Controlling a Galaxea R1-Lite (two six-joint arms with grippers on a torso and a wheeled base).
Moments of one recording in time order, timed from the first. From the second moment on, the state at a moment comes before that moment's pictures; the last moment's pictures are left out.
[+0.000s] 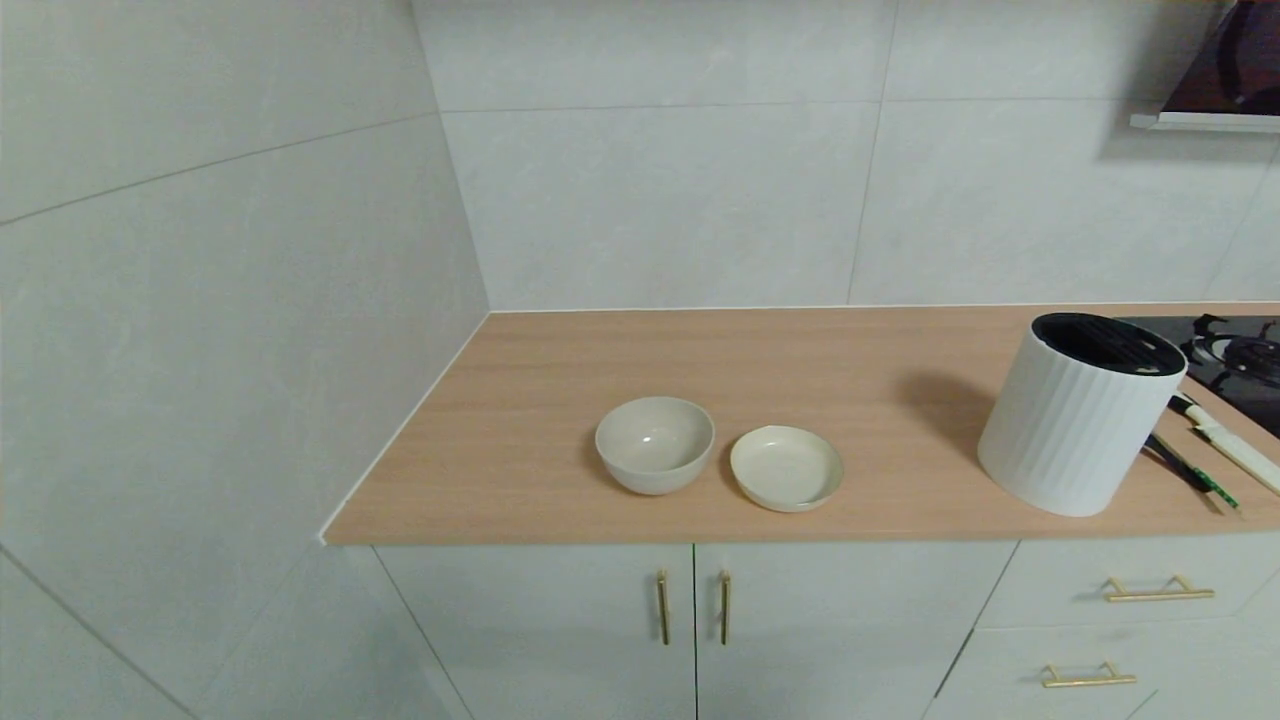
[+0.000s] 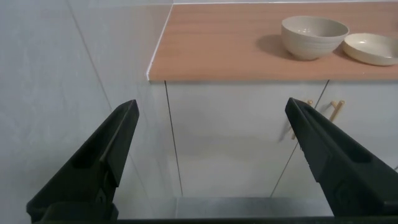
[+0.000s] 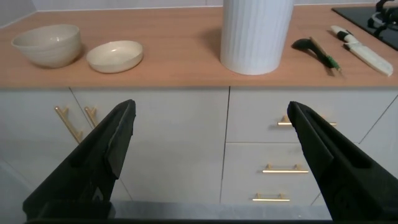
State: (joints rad) left arm 0.00 0.00 0.00 0.00 0.00 0.00; right arm 0.00 0.00 0.00 0.00 0.03 0.01
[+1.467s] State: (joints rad) left arm 0.00 0.00 0.00 0.00 0.00 0.00; right arm 0.00 0.00 0.00 0.00 0.03 0.01
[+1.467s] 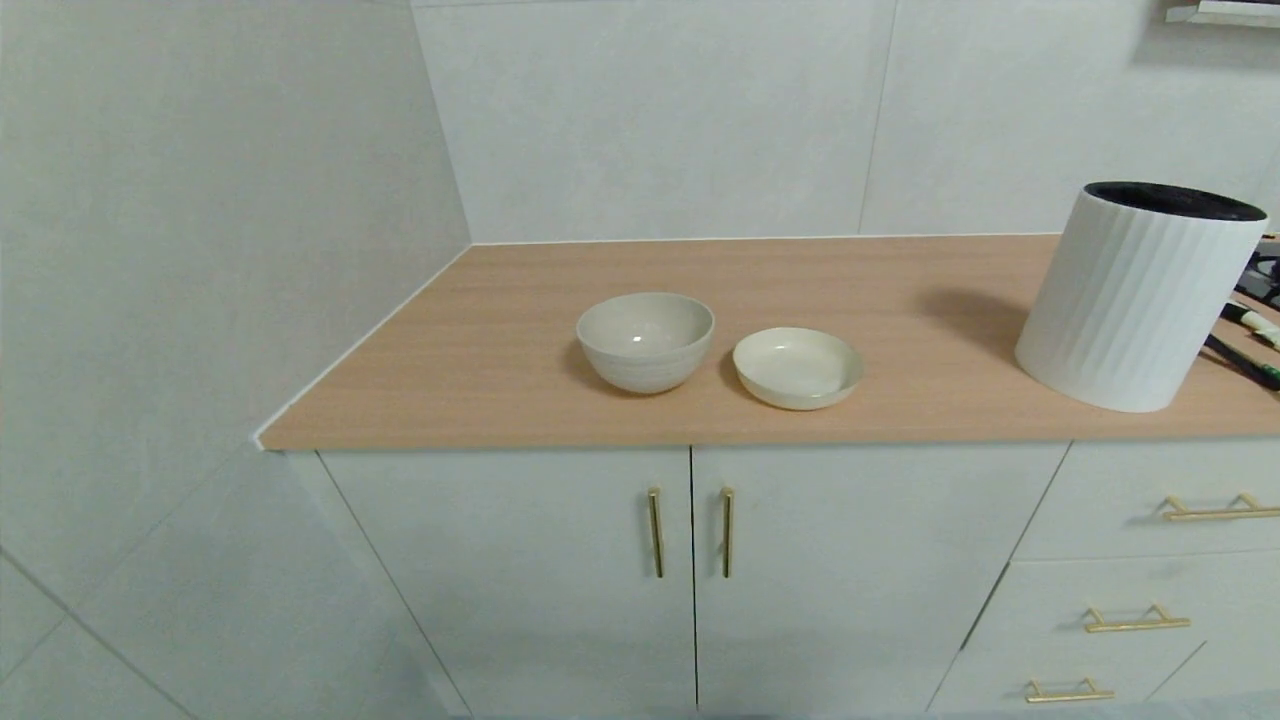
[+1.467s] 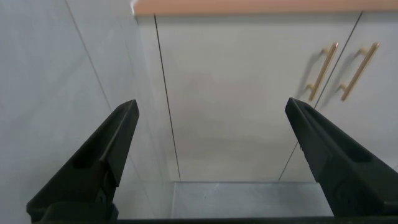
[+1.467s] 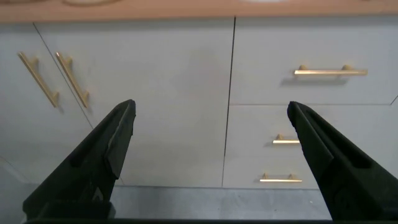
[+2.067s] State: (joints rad) left arm 0.00 0.00 0.00 0.00 0.00 0.00; right arm 0.00 0.00 0.00 0.00 0.03 0.01
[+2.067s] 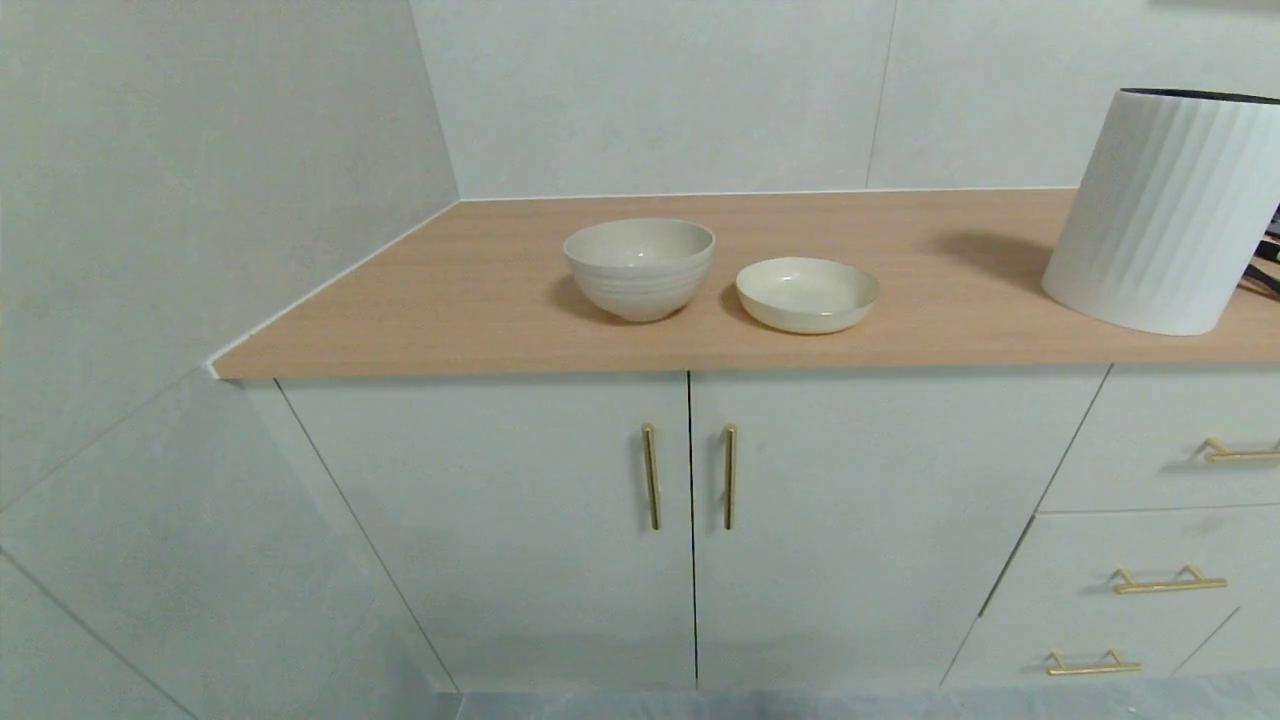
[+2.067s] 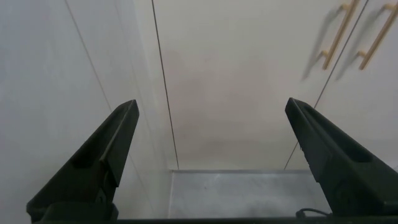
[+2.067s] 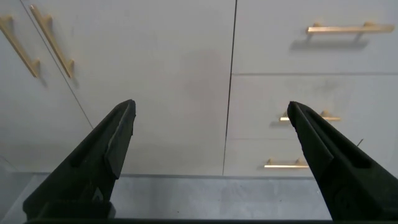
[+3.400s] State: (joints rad) left arm 0.00 0.00 0.00 0.00 0.00 0.00; right arm 0.00 0.00 0.00 0.00 0.03 -0.02
